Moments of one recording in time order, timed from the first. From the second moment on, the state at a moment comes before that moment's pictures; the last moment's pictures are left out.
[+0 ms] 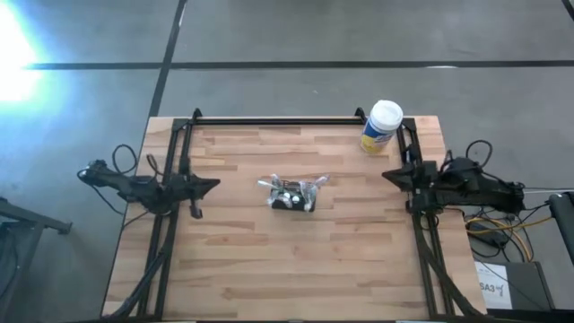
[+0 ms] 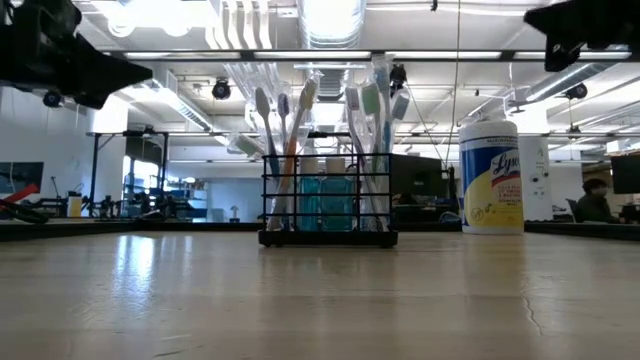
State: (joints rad) left arm -0.39 0.00 0.10 -0.02 -0.67 0.11; right arm -0.02 0.00 0.32 -0.20 0.05 0.00
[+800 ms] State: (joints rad) left arm -0.39 0.00 0.04 -0.03 -0.64 0.09; right arm -0.02 0.00 0.02 0.14 0.06 0.02
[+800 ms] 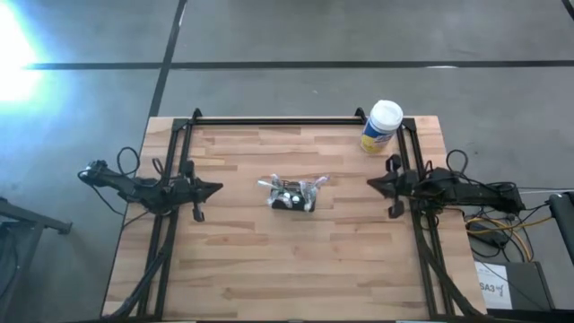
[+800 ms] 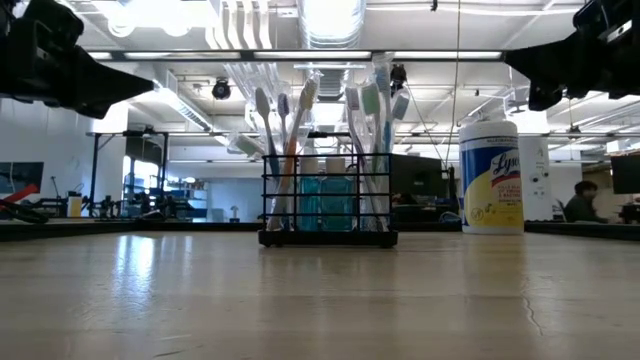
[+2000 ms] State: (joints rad) left arm -0.39 0.02 0.04 -0.01 -0.65 0.03; right arm -0.02 0.01 0.03 0.15 0.11 0.10
